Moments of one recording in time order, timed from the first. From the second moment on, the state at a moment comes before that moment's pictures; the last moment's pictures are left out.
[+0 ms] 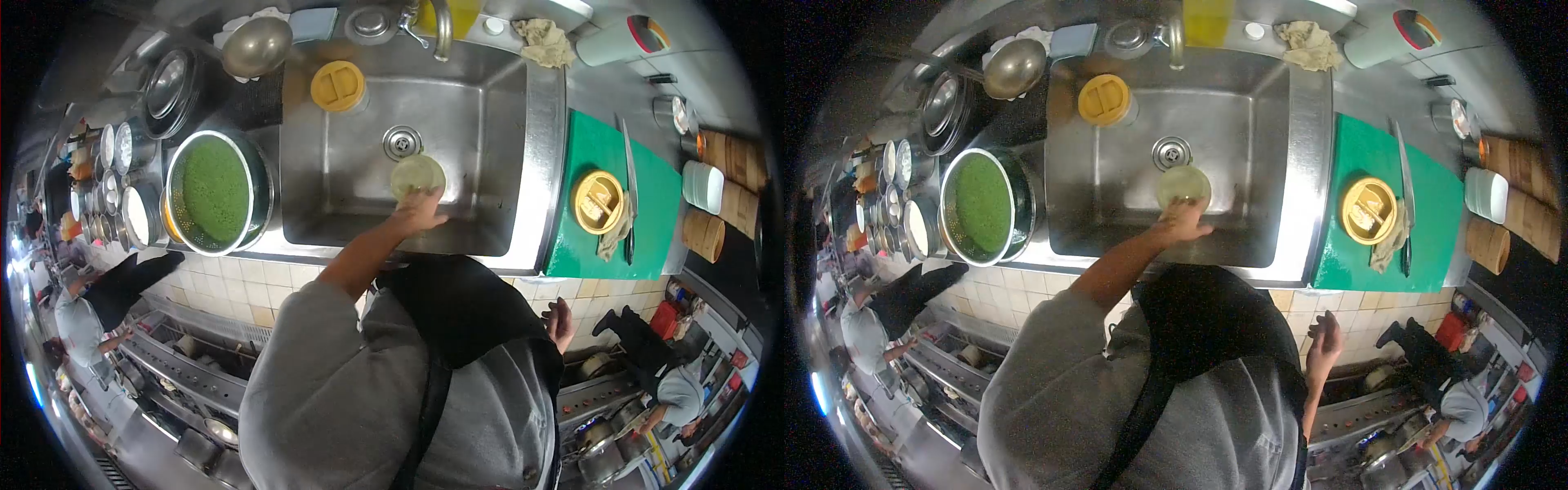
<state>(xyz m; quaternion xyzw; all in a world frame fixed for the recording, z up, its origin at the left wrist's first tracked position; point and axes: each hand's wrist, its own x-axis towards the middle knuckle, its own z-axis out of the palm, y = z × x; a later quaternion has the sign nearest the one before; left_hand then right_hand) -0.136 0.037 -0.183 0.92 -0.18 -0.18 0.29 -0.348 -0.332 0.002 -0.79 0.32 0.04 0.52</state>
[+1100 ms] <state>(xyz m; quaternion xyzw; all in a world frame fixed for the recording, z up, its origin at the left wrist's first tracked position) -0.069 0.047 -0.093 0.59 0.10 -0.29 0.75 -0.324 -0.334 -0.022 -0.78 0.28 0.07 0.56</state>
